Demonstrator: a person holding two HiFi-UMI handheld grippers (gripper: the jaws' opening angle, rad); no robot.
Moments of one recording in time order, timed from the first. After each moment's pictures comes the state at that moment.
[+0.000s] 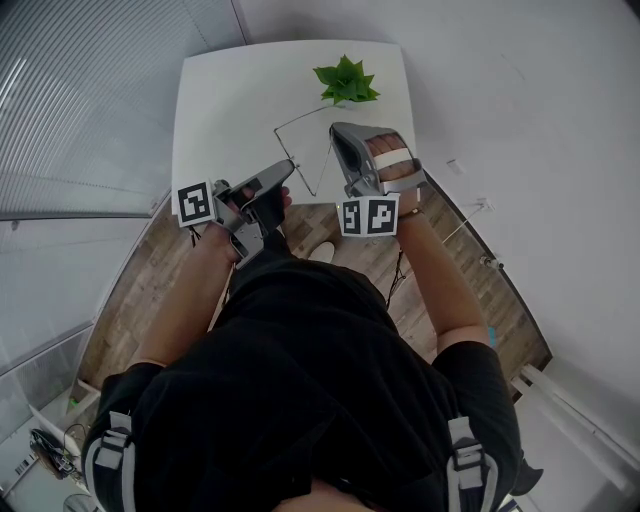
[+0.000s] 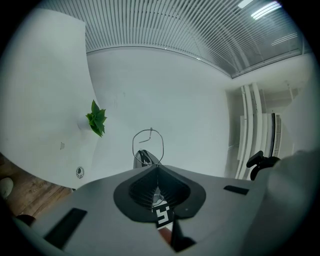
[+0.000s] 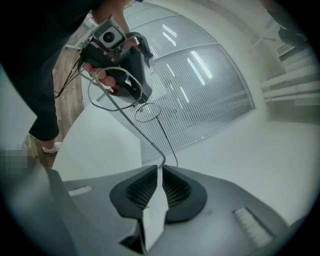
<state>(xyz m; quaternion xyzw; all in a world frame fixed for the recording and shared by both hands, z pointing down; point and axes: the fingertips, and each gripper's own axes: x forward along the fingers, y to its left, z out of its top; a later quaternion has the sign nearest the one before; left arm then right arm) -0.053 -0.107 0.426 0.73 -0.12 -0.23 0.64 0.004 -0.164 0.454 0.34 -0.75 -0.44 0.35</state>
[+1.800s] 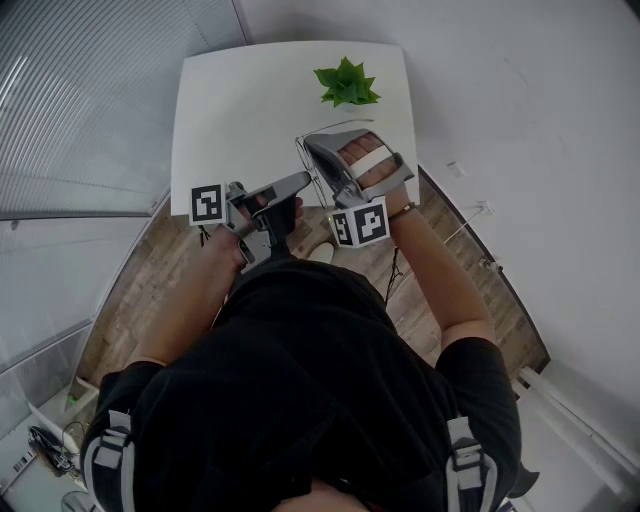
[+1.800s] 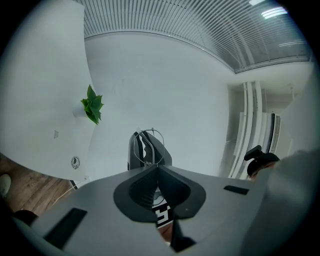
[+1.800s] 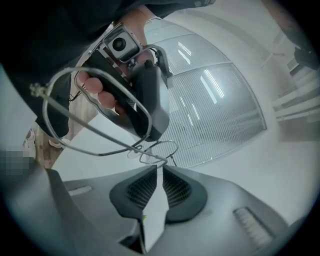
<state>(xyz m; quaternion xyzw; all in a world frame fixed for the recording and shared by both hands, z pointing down) -0.026 -0.095 0.423 0.73 -0.07 -0.20 0.65 -0.044 -0.142 0.454 0.24 -0.76 -0.51 0.33</state>
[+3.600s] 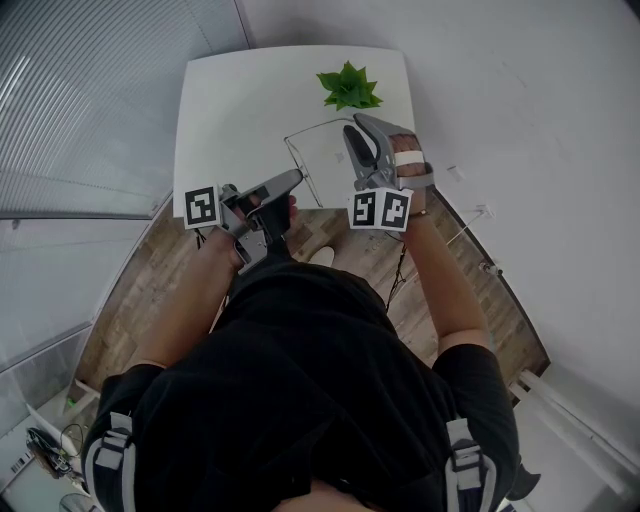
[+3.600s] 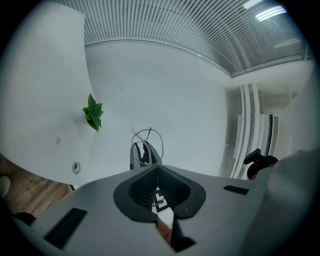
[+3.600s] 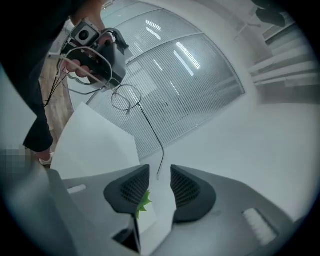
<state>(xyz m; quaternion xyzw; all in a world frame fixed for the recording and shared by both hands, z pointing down) -0.045 -0.102 0.422 0.73 -0.09 -0.23 0.64 0.028 -0.191 0.446 0.39 -0.77 -0.38 0.34</state>
